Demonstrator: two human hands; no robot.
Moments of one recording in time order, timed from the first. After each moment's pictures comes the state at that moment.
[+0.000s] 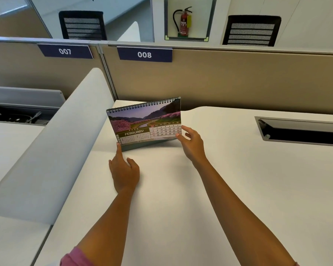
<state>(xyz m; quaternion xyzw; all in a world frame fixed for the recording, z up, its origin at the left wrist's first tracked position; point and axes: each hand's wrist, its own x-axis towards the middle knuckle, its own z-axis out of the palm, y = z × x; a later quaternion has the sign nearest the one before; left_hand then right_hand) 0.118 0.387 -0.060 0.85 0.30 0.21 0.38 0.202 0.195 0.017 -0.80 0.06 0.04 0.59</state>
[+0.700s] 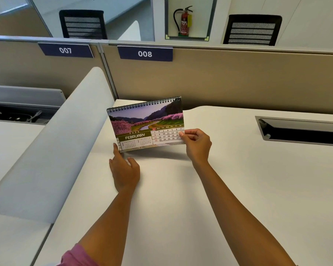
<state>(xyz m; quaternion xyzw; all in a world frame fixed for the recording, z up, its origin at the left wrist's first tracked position) 0.117 0.387 -0.057 0.83 0.31 0.18 0.41 0.192 0.191 0.016 -0.78 0.11 -0.08 0.61</state>
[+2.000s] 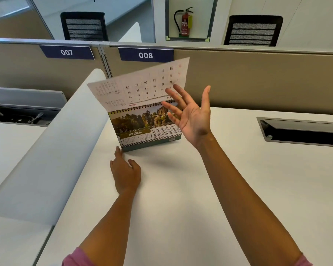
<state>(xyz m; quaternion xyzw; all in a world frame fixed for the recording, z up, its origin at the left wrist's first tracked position) 0.120 0.387 -0.057 0.83 0.34 0.17 0.41 0.209 0.204 0.122 -0.46 -0.10 0.18 0.86</state>
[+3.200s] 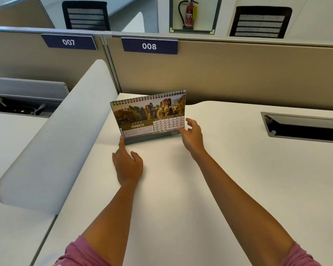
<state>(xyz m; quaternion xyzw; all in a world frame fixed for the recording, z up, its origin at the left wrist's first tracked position) 0.118 0.387 -0.055 0.85 0.31 0.19 0.39 0.213 0.211 0.015 -0.79 0.10 0.06 0.60</state>
